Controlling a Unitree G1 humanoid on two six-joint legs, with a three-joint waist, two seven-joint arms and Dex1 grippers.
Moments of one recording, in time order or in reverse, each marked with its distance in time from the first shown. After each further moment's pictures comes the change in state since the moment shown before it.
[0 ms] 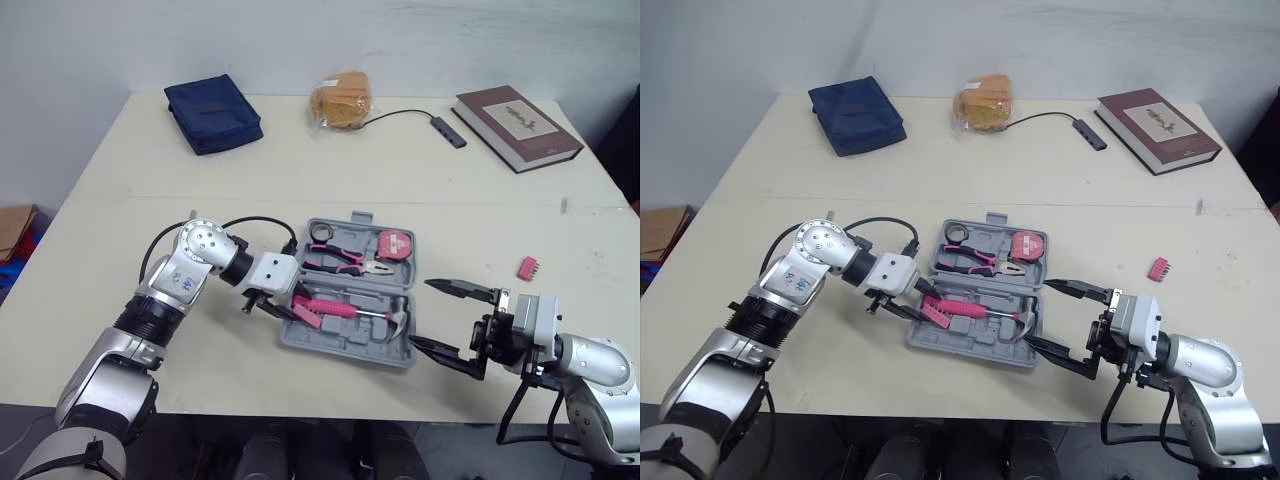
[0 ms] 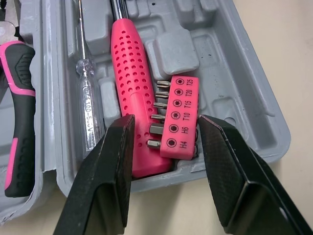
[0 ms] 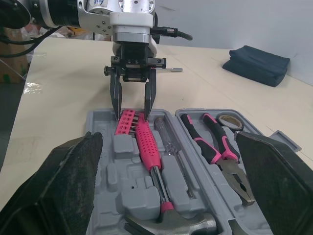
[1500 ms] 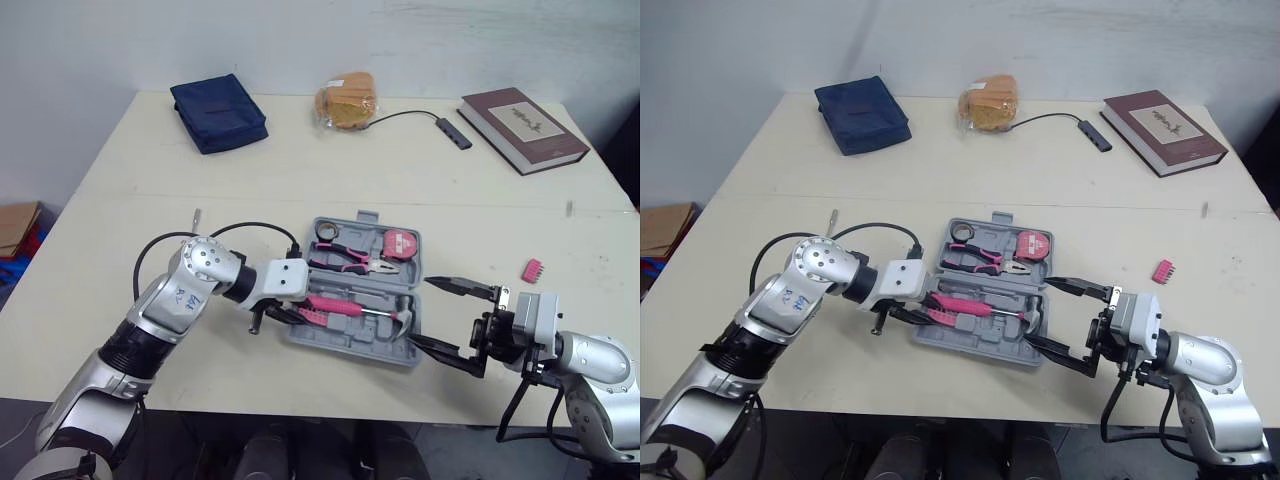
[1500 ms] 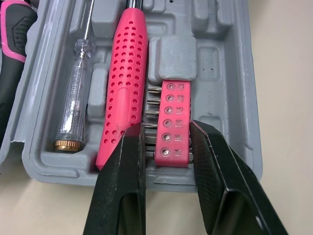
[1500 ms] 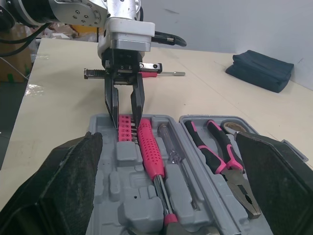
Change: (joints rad) left arm 0.134 0.058 -0.015 -0.420 0.025 0.530 0.203; right arm -0.012 0.000 -0.001 0.000 0.000 0.000 0.006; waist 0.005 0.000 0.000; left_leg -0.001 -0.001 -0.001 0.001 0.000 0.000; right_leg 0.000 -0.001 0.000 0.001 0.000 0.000
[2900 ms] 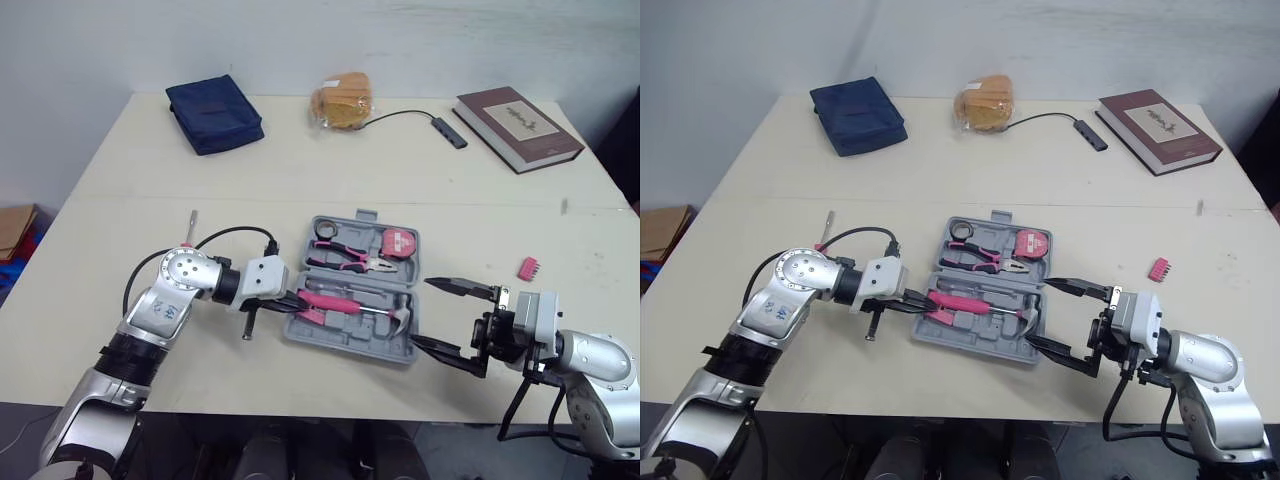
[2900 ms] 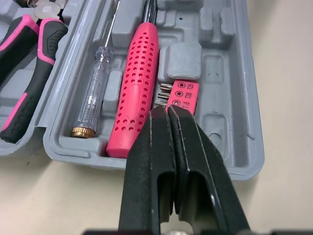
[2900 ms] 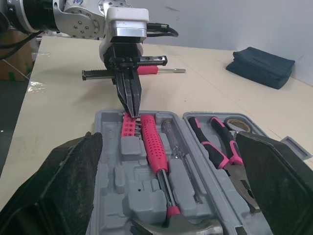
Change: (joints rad) left arm 0.075 -0.020 0.112 0.176 -0.116 -0.306 0.012; right arm -0.011 -0.005 -0.004 0.016 0.001 0.006 0.021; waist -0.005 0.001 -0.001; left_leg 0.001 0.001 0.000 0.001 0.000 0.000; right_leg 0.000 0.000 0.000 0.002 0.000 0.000
